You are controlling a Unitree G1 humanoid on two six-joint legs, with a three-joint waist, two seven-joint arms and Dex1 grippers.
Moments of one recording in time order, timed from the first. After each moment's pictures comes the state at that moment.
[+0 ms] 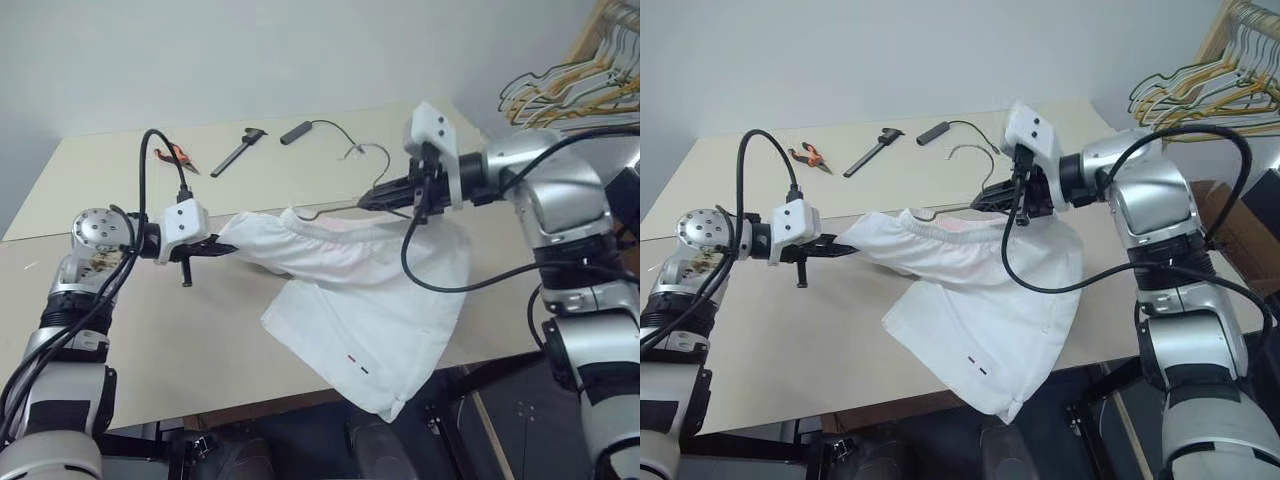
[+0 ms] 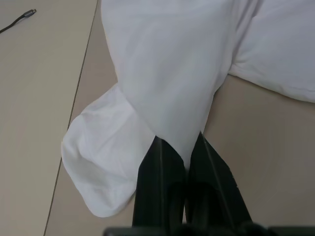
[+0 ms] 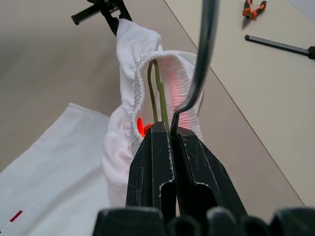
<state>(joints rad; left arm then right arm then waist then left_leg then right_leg) -0.77 0.77 -0.10 0.66 -0.06 -0.26 -1.30 -1.10 -0.66 0.23 0.19 0.26 0.67 1.32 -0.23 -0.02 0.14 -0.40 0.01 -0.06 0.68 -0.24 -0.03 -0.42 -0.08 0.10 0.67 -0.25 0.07</state>
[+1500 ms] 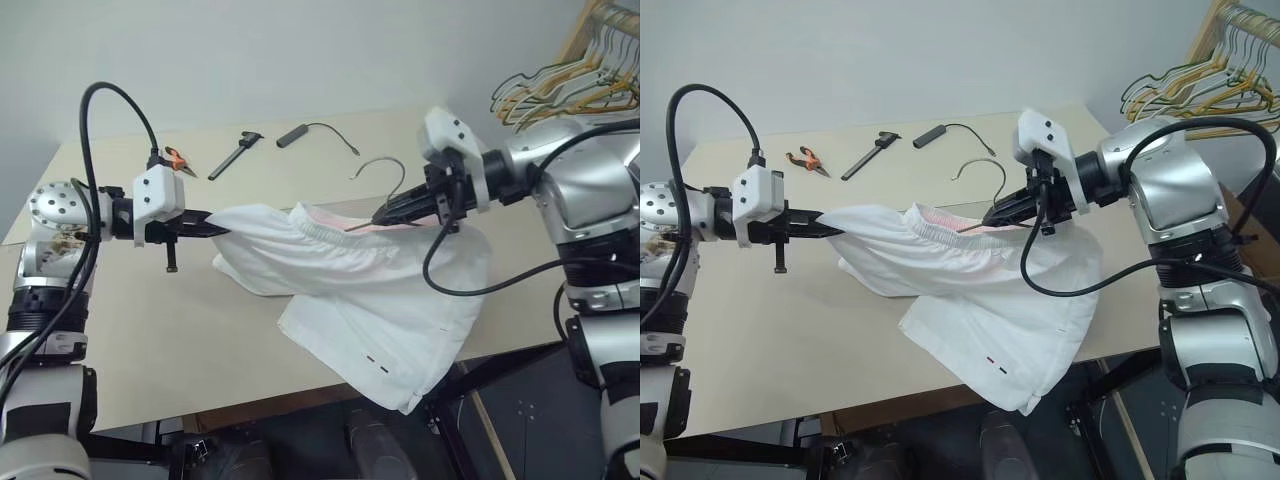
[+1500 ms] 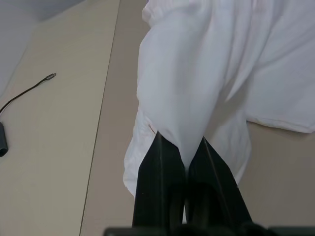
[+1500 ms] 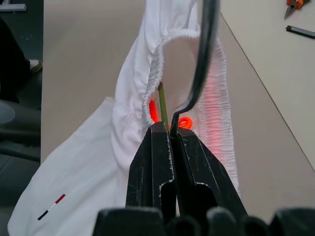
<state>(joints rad) -0.72 0.86 0.00 0.40 -0.24 -0.08 -1.46 -1.12 -0.72 0.26 0.18 0.29 0.67 1.45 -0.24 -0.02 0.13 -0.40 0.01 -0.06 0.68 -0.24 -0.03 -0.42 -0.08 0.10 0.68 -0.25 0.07</state>
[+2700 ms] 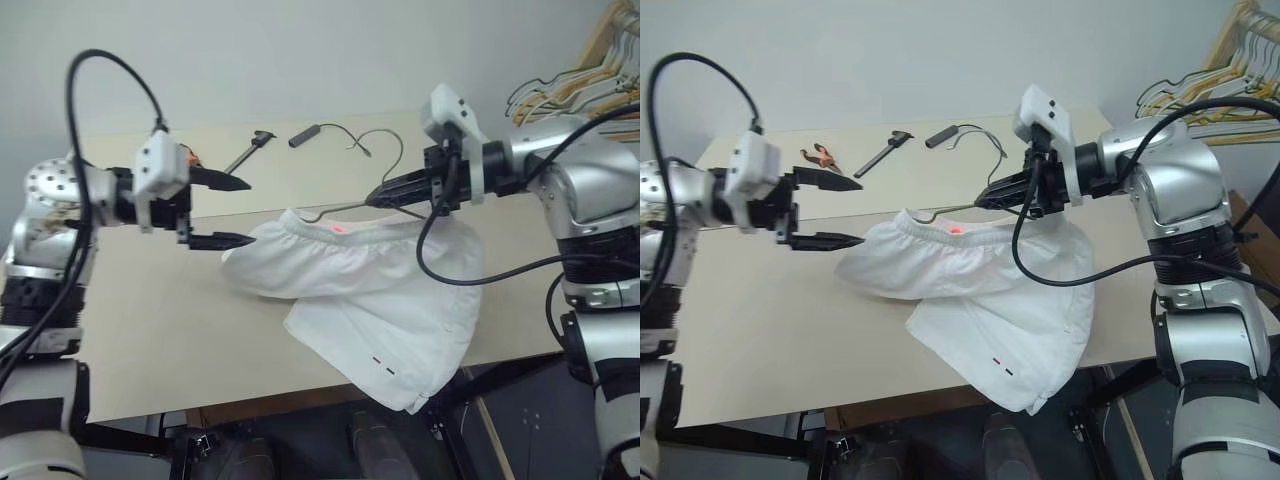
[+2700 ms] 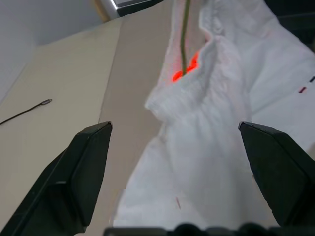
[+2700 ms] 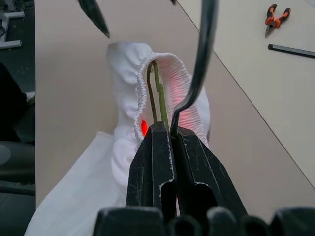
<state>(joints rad) -0.85 0.83 -0.09 0.28 -0.35 0.17 -1.39 -1.12 -0.72 0.22 0.14 0.36 0.80 1.34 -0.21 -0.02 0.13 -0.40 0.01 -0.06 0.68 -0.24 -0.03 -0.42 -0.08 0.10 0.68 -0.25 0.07</state>
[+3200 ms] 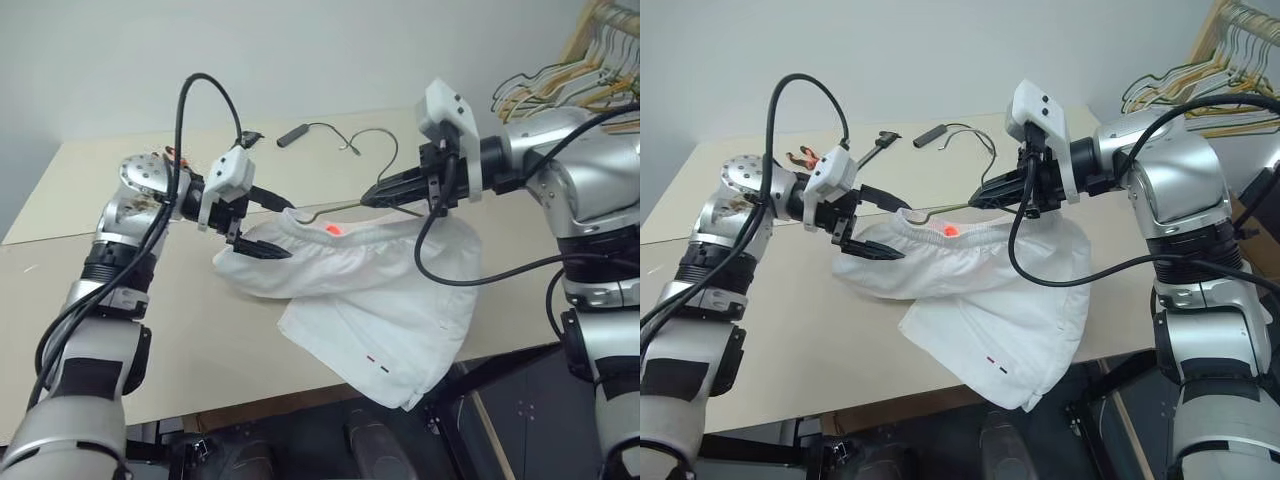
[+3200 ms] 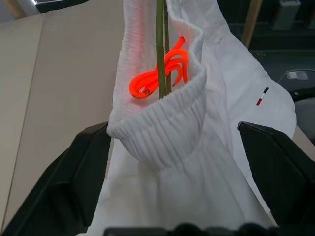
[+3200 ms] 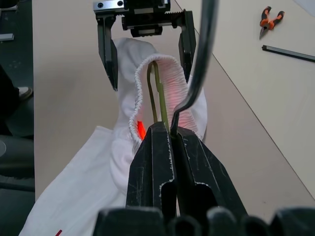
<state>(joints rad) -1.04 0.64 -0.24 0.59 -0.27 0.11 -1.61 -1.13 -0.72 0.23 0.09 0.37 0.80 1.35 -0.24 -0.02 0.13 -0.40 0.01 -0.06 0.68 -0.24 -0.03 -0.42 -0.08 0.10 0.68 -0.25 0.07</state>
